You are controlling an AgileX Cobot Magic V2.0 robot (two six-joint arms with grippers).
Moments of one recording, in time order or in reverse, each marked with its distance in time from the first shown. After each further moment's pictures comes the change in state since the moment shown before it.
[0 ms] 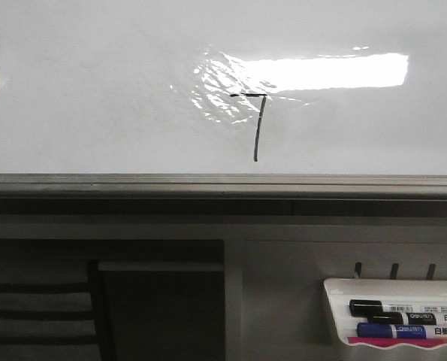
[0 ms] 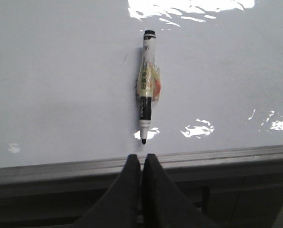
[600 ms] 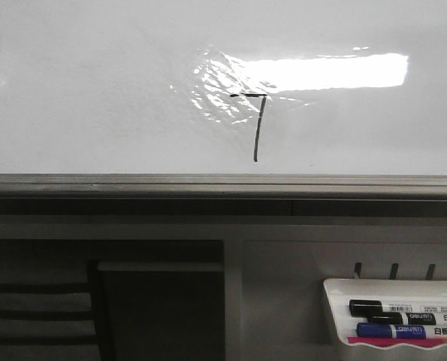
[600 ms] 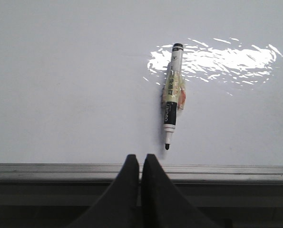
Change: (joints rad) left arm 0.023 -0.266 0.249 0.154 -0.204 -0.191; right arm 0.000 0.000 0.000 0.000 0.006 0.000
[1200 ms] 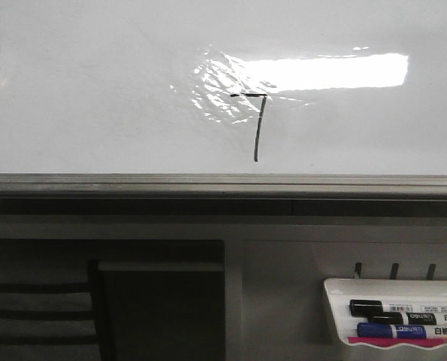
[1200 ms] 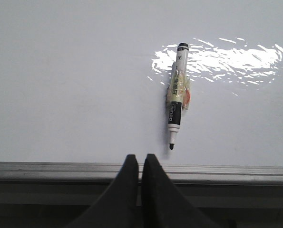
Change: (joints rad) left arm 0.007 0.000 0.000 0.008 0.002 -0.010; right arm 0.000 0.000 0.000 0.000 0.004 0.001
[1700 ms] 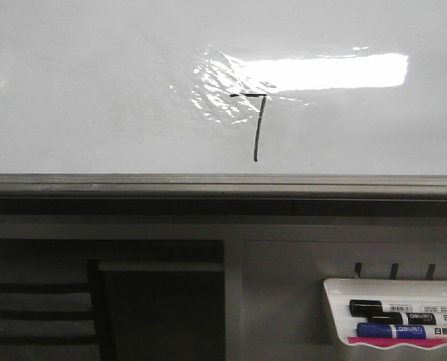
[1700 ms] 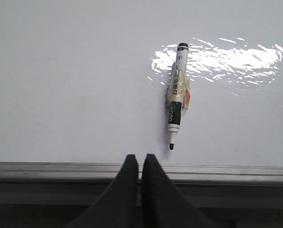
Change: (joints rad) left arm 0.000 0.000 0.000 0.000 0.000 0.000; right arm -0.292 -0.228 0.249 0.046 -0.319 0.005
